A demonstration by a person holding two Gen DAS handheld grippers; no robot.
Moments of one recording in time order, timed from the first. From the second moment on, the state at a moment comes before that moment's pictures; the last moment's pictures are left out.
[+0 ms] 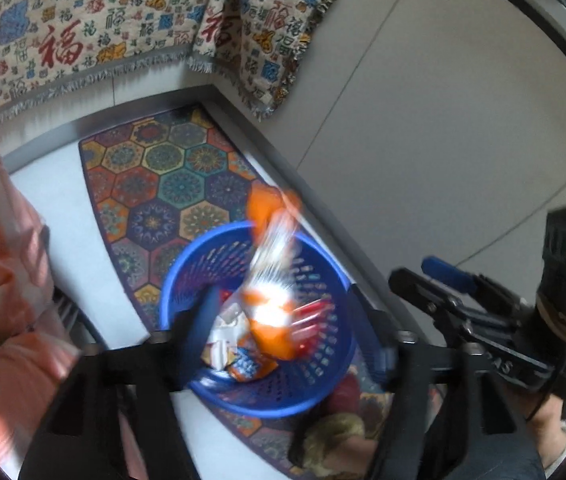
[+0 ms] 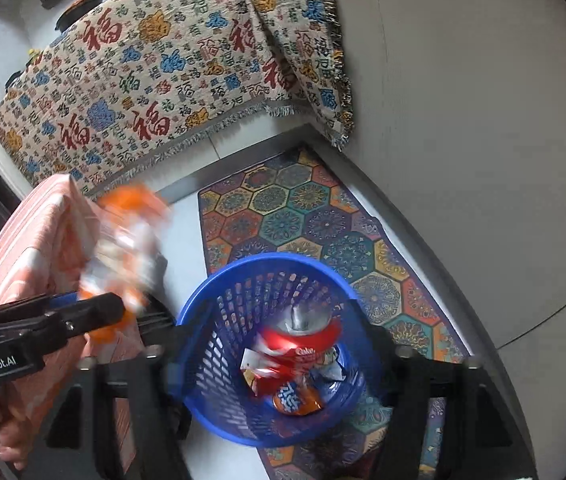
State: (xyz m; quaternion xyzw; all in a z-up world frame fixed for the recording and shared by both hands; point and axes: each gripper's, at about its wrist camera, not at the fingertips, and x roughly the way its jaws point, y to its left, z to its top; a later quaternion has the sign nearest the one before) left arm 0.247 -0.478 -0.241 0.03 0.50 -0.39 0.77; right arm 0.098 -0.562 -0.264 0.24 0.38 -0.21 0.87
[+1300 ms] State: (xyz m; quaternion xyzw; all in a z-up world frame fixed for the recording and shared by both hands) left arm 0.280 -0.030 -0.190 0.01 0.45 0.06 0.89; right arm 0.319 -0.163 -0.186 -0.04 0.43 0.12 0.89
